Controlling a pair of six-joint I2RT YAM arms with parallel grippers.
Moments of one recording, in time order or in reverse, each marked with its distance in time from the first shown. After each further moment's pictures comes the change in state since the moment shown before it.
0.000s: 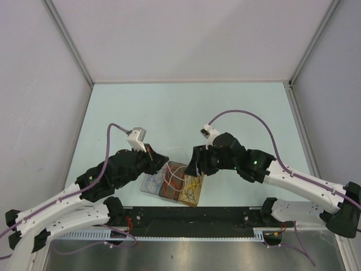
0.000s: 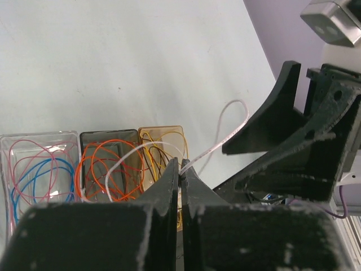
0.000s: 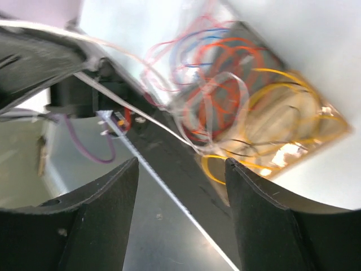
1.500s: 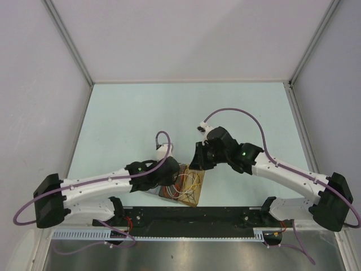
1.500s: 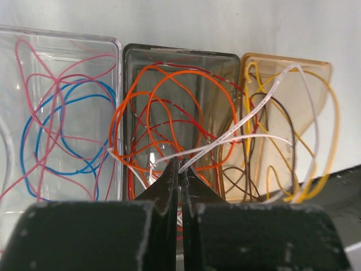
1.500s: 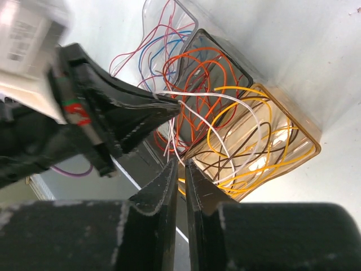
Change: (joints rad) left arm -0.098 0.462 -0.061 -0.091 -0.091 -0.173; right arm -0.102 0.130 0.000 0.013 -0.063 -0.053
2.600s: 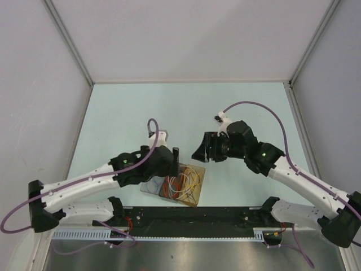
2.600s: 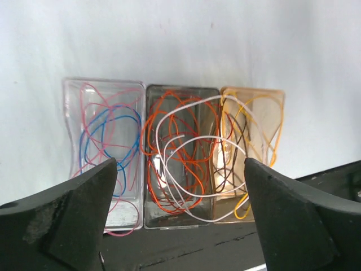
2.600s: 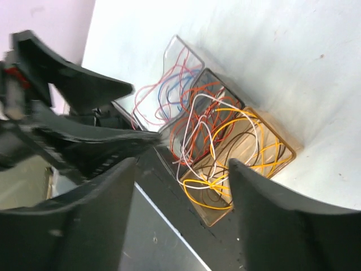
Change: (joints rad) left arm 0.011 -0.015 0.240 -0.233 -0.074 0.075; right arm -0.115 -0.141 0.000 0.002 -0.035 -0.009
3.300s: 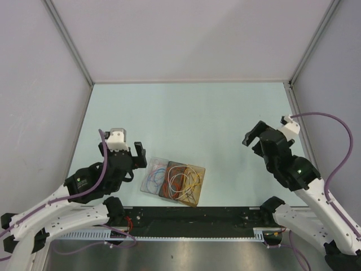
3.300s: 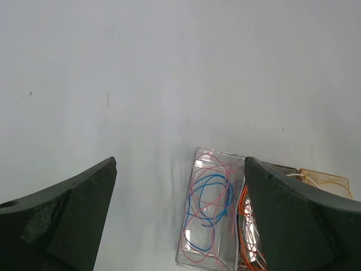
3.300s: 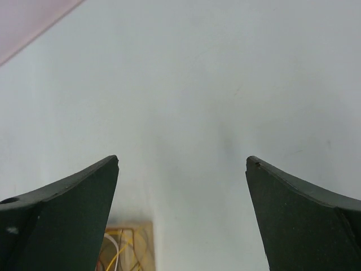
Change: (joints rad) left arm 0.076 -0.480 -0.081 -0.056 -0.399 0.253; right arm -0.204 -0.322 -0.006 -0.354 0.811 0.121
